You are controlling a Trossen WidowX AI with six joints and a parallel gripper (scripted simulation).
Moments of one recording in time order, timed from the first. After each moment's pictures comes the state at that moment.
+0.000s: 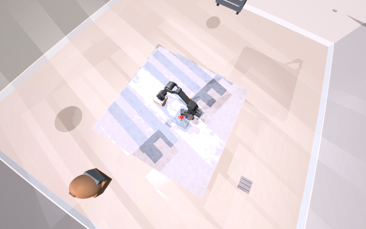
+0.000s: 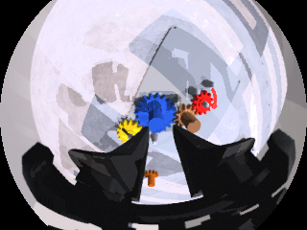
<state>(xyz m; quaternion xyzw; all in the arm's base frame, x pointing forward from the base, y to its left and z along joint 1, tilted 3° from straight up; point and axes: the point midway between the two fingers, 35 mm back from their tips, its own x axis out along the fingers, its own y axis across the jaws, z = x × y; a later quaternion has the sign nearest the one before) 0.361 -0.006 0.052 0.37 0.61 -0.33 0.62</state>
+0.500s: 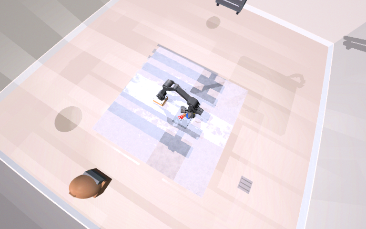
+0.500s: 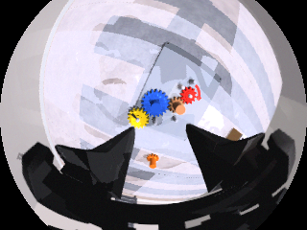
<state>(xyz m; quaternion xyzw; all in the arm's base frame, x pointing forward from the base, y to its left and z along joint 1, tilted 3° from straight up) 0.356 -0.008 0.118 0.37 0.60 -0.34 0.62</state>
